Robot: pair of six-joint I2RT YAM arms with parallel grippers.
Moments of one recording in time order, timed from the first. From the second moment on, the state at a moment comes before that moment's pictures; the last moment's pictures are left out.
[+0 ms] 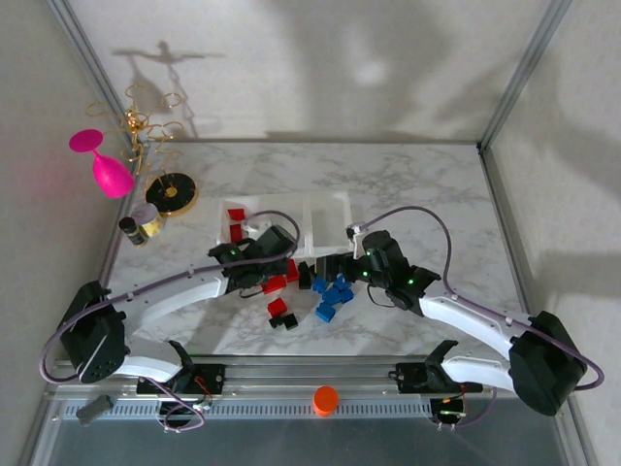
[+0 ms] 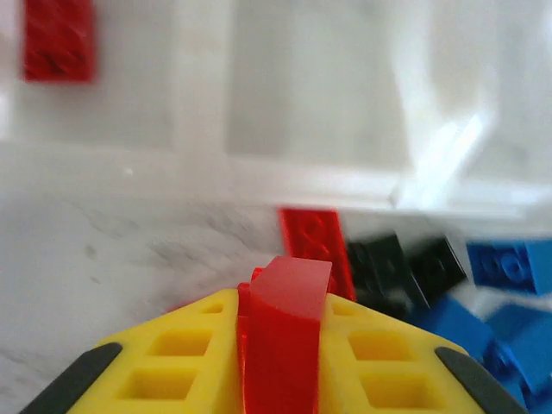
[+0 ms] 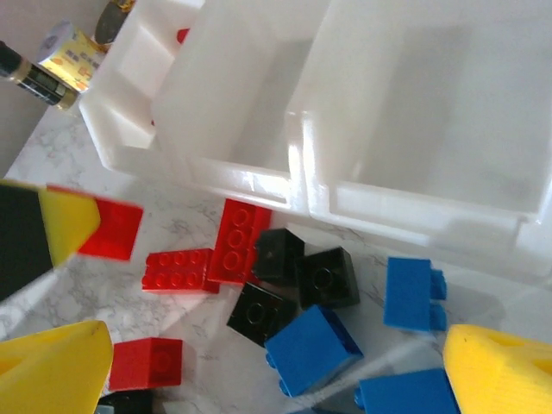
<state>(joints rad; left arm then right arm) -0.79 1.36 0.96 -0.62 -0.41 -0.91 0.77 1.16 0.61 -0.01 -0.12 0.51</state>
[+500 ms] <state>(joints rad) -0.46 1.63 1.14 -0.57 -0.45 -0.73 0.78 1.26 0.69 0.13 -0.16 0.53</state>
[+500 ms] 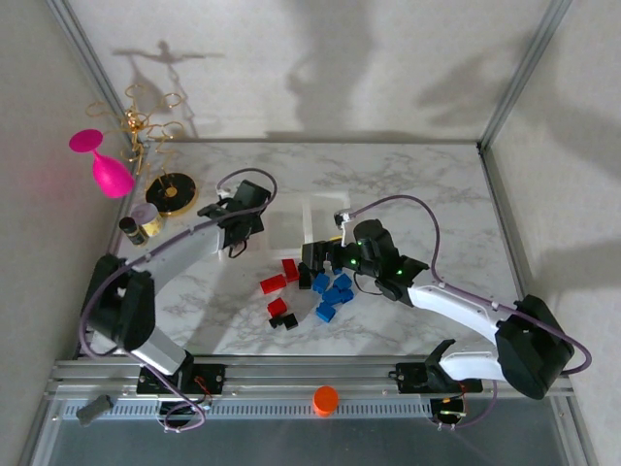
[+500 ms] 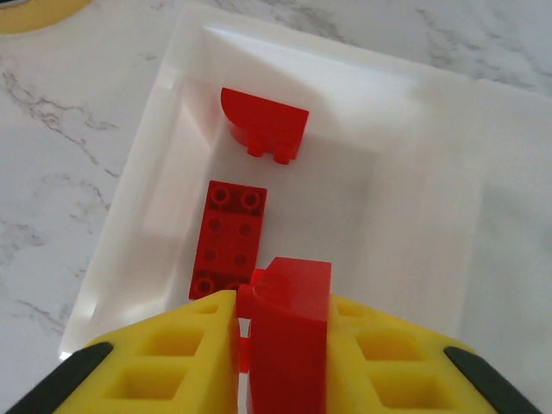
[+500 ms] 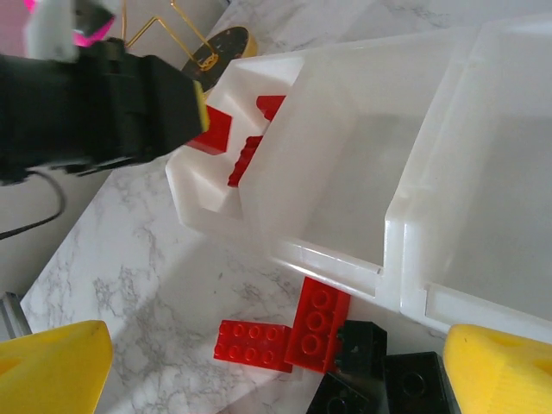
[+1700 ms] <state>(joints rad) -0.82 1.34 0.80 -0.59 -0.29 -0.92 0.78 1.20 0.57 0.02 -0.15 0.56</state>
